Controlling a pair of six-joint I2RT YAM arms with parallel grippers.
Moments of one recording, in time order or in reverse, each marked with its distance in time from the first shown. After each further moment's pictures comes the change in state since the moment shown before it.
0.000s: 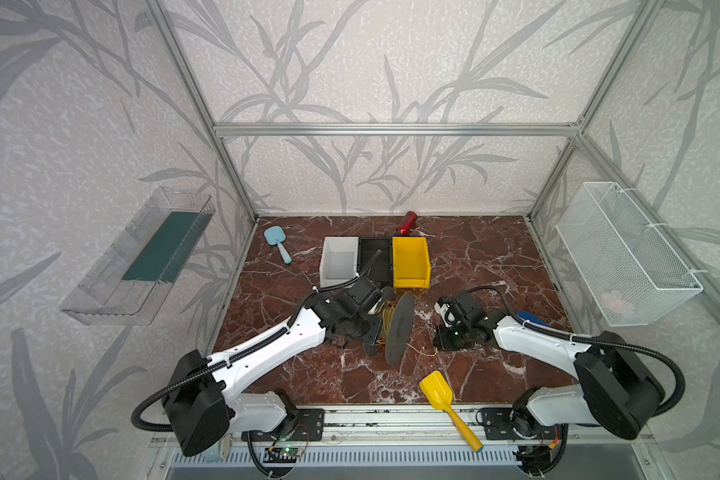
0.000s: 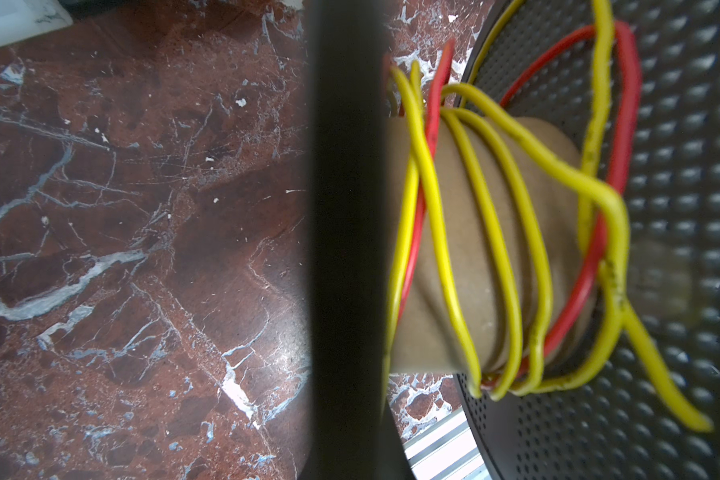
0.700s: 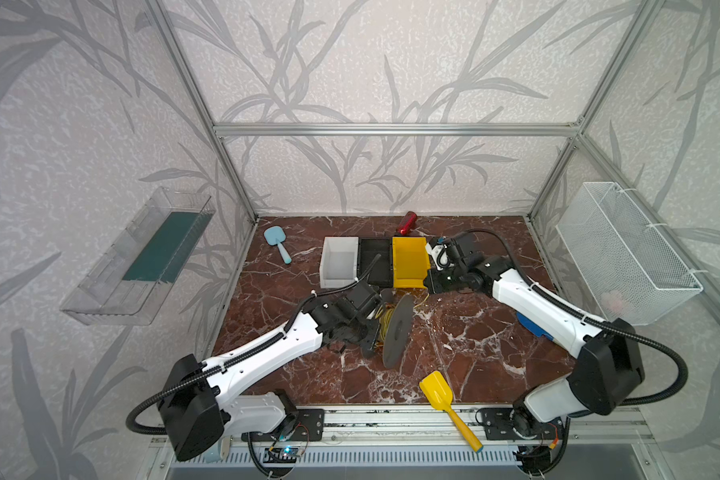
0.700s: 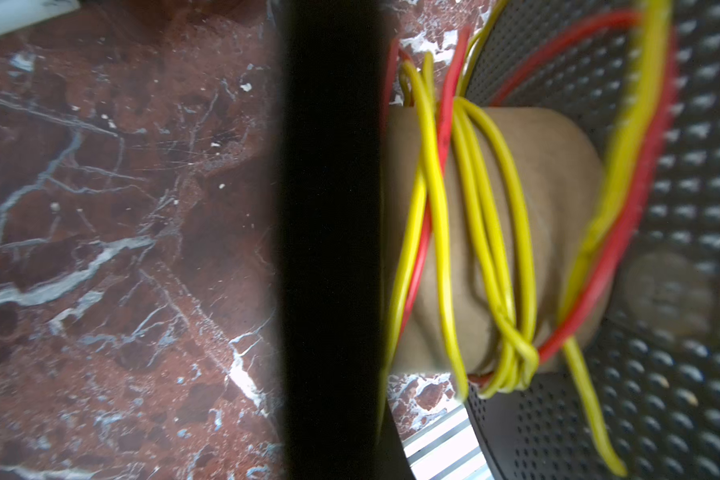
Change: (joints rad) left arm -0.030 -0.028 -0.013 -0.040 -0.045 0.000; right arm -0.079 0.162 0.668 -0.267 0.054 -0.200
